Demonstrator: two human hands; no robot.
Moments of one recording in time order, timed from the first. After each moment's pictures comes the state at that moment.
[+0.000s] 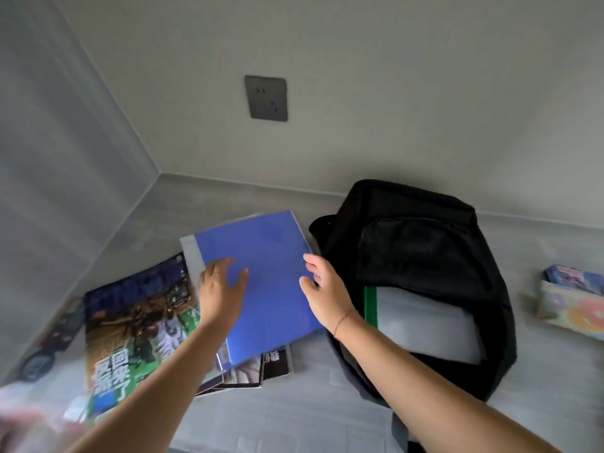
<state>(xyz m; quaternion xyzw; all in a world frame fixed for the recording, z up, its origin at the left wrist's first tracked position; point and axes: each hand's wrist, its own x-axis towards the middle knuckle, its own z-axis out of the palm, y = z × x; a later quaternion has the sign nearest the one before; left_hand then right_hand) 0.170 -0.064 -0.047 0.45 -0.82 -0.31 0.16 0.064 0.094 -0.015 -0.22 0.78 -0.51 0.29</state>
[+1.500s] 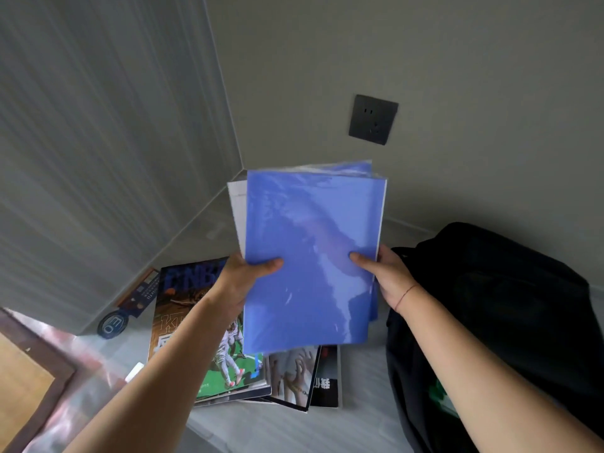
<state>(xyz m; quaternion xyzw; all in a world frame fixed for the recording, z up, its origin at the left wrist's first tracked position) 0.211 -0.135 0.010 0.35 -0.52 -0.73 0.26 -0.011 0.009 -0.026 -0.21 0.61 -0.64 0.42</state>
